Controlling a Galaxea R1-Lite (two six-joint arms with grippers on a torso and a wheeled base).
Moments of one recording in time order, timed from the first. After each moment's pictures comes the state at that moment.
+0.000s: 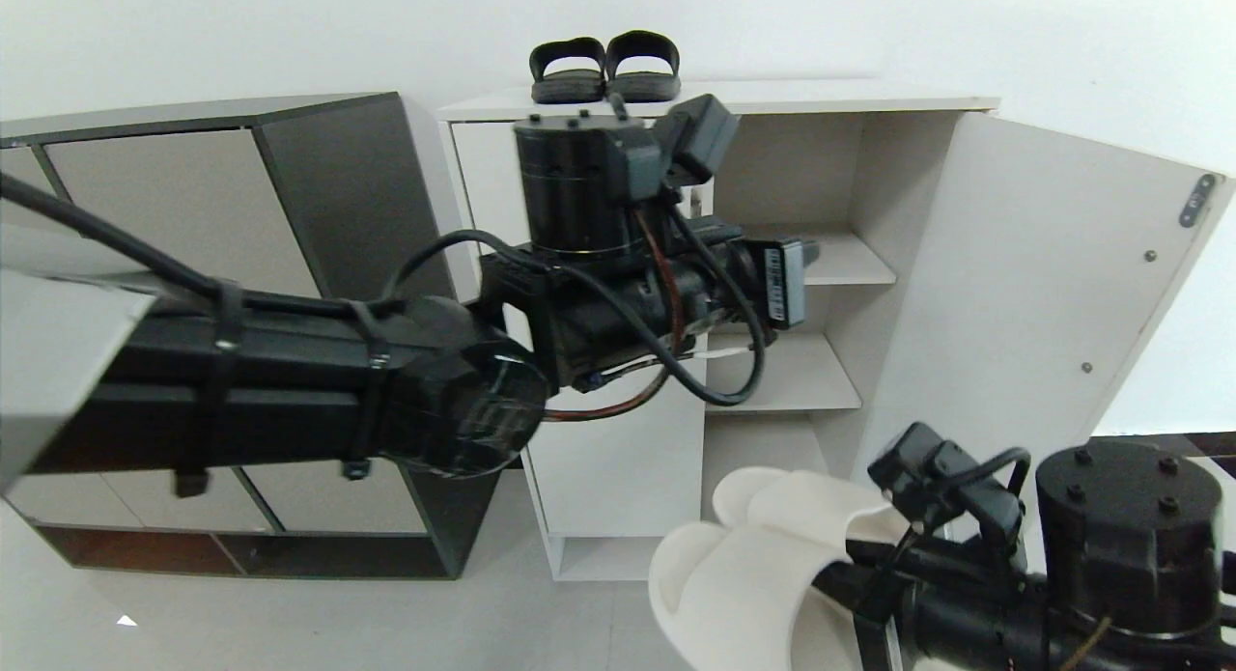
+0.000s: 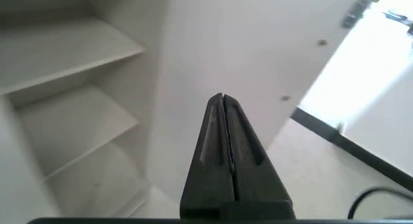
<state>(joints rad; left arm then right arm) -0.77 1.91 -1.39 -0.58 -0.19 -0.21 0.84 1.55 -0.47 -0.73 -0.05 0.08</state>
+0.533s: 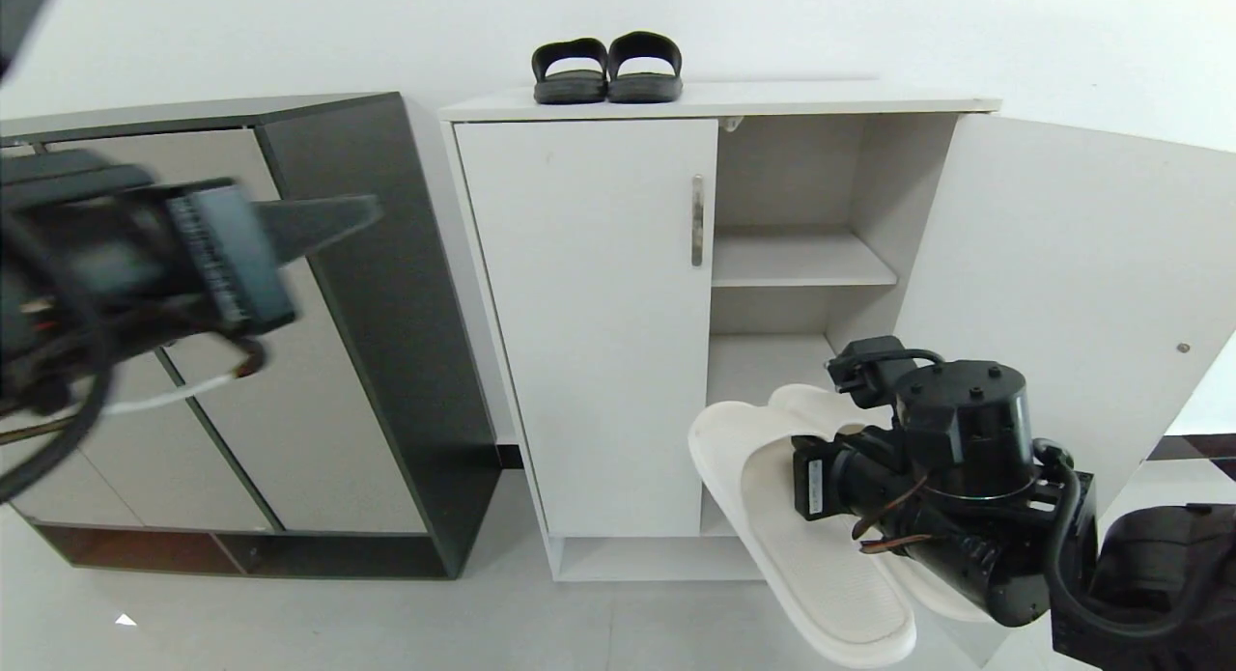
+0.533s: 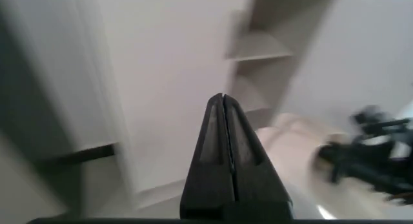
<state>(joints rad) -0.59 1.13 -0.95 -0.18 0.24 -0.07 0.76 1.76 -0.72 -0.70 -0.45 0.19</state>
